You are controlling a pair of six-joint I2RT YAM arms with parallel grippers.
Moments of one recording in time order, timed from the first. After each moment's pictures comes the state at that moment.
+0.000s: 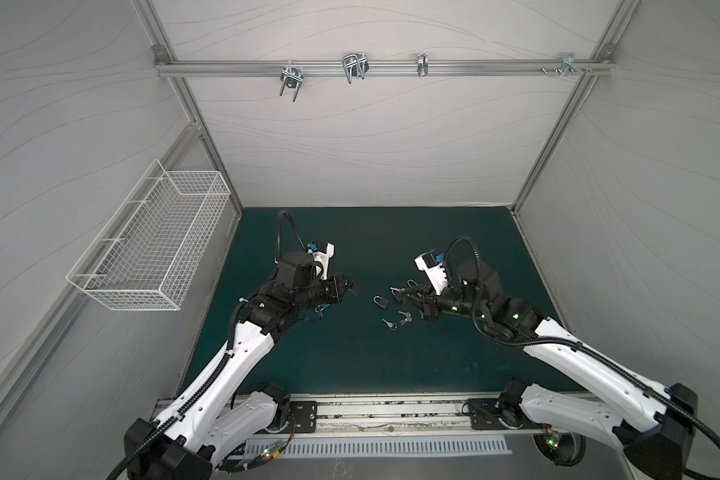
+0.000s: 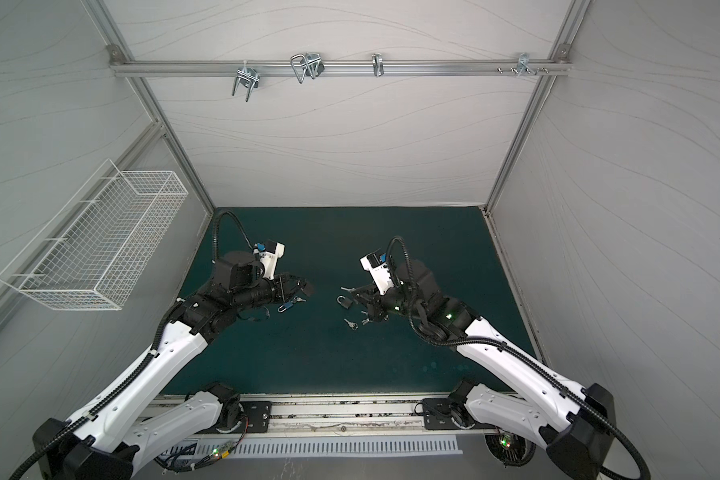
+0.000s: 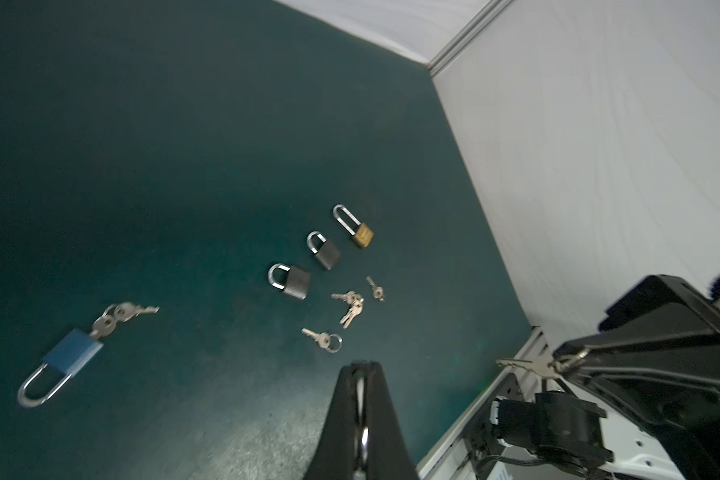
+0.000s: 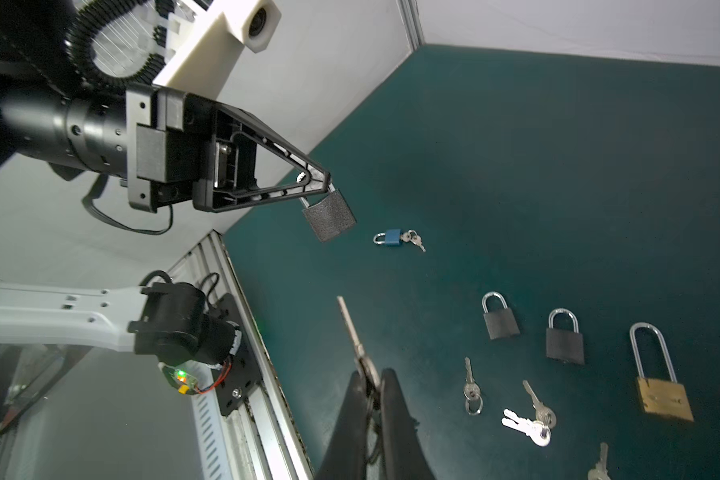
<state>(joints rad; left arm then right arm) -0.41 0.96 0.84 -0.50 0.34 -0.54 0.86 1.01 0.86 -0.31 -0.30 0.27</state>
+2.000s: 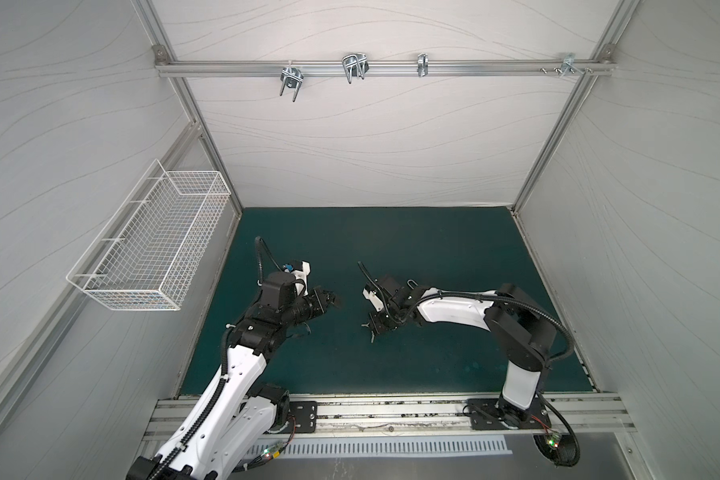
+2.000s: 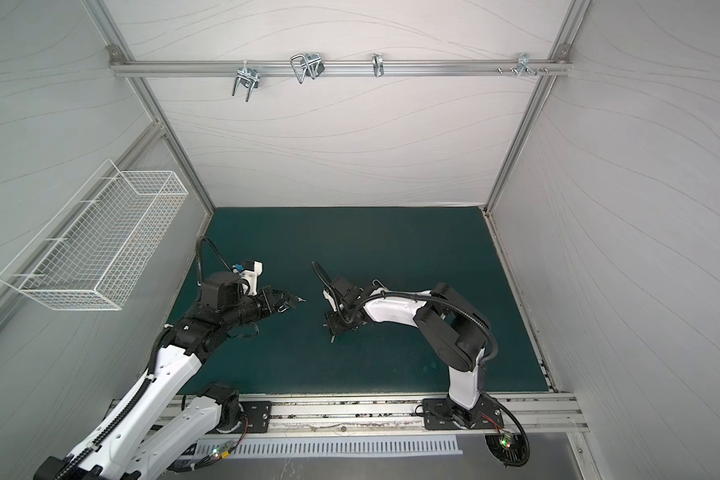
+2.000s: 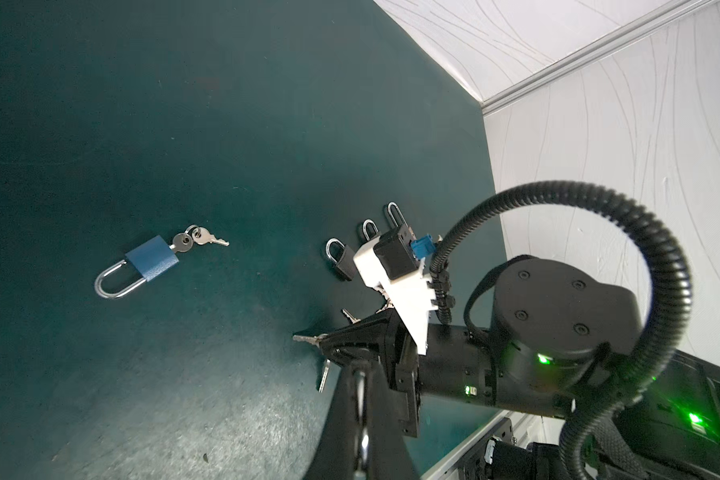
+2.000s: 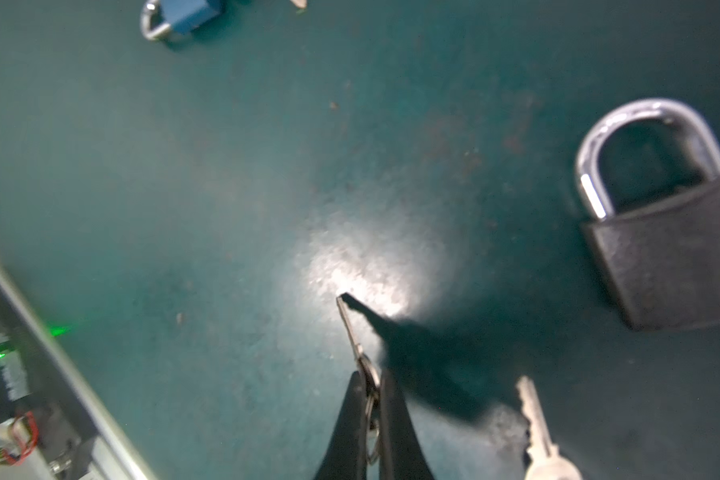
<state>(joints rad) -0.25 0.80 0.65 -0.48 0.39 -0.68 0.97 1.85 1.10 -0.34 -0.23 0.45</state>
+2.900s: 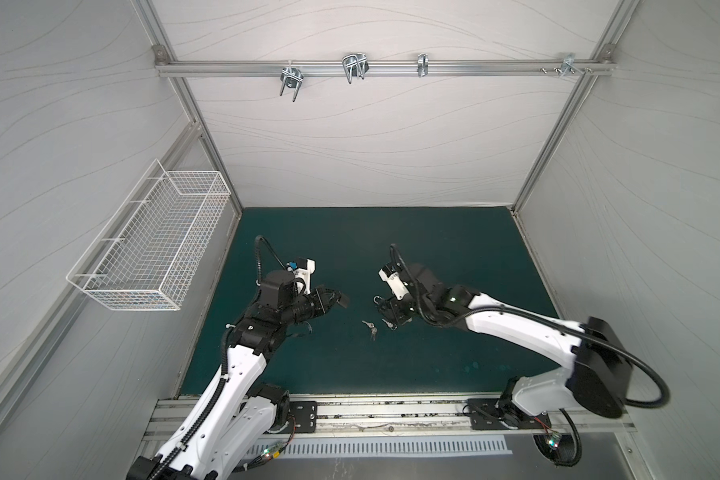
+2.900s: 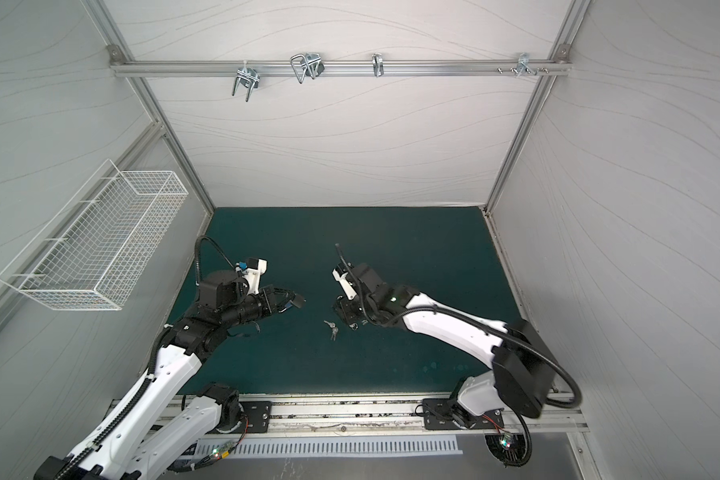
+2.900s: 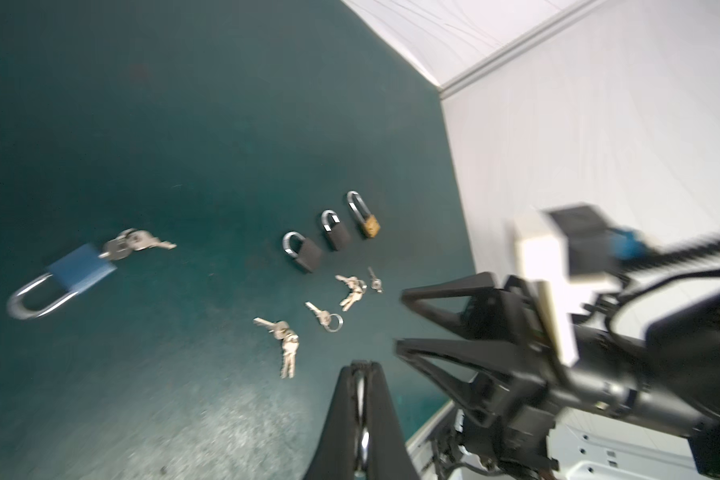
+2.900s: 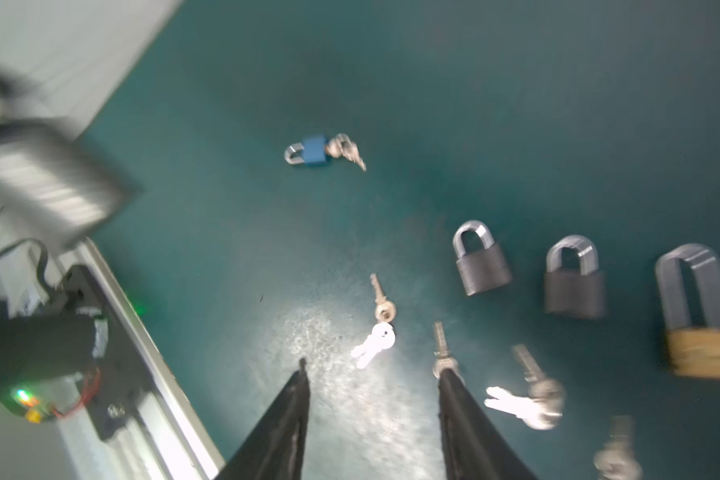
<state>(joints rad) -0.25 0.82 0.65 -0.39 0.54 -0.69 0.95 1.32 0.94 -0.34 -0.08 0.28</state>
